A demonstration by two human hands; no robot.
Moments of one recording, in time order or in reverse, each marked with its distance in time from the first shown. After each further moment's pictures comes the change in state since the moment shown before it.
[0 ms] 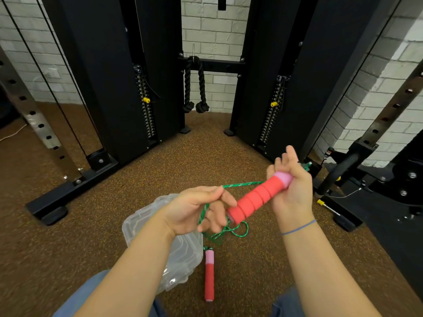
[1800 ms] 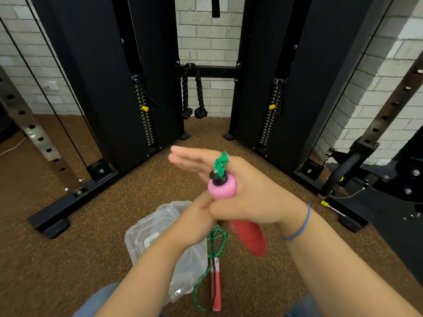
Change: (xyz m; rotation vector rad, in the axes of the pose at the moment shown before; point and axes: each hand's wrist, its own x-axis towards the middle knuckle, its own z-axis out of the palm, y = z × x) left_hand -0.006 0.023 0.052 0.760 0.357 0.094; right_hand -0.056 -0.006 0.076 -1.049 -1.242 -0.001
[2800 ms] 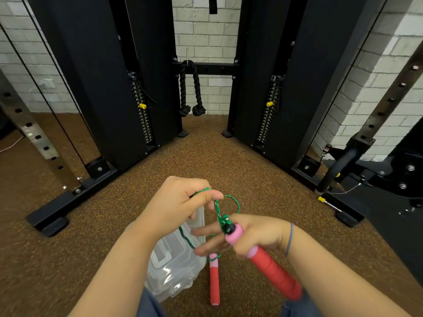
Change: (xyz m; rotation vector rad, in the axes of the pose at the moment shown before) left_hand -0.008 -0.015 -0.035 0.332 0.186 0.252; right_hand -0.041 0.087 0.012 0.390 -0.443 0.573
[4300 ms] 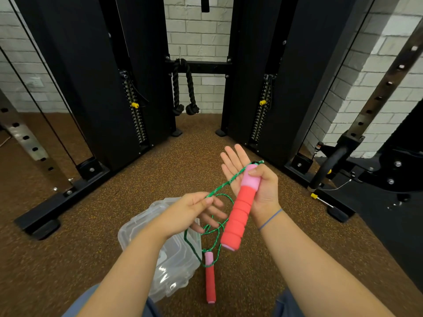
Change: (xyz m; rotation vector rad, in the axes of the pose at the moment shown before) left_hand 0.009 -0.042 0.038 -0.424 -0.359 -0.452; right_hand 0.022 -0.006 -0.052 1.068 0.560 -0.987
